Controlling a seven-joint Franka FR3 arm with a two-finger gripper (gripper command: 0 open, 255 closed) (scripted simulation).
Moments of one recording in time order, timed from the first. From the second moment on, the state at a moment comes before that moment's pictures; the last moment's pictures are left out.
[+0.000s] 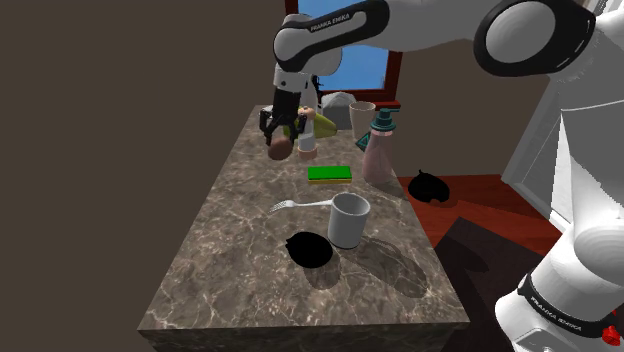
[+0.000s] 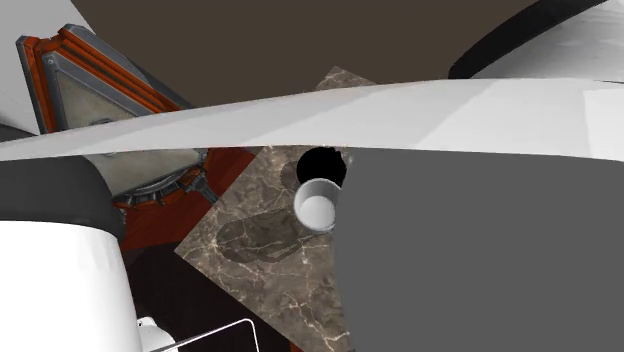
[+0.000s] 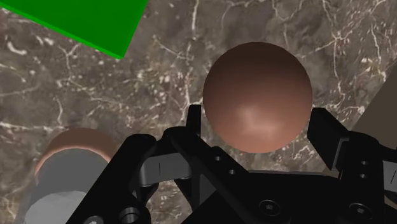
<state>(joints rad) -0.12 0.56 0.30 -1.37 0.13 1.98 0.35</state>
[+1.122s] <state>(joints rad) -0.12 0.61 0.29 -1.47 0.13 2.13 0.32</state>
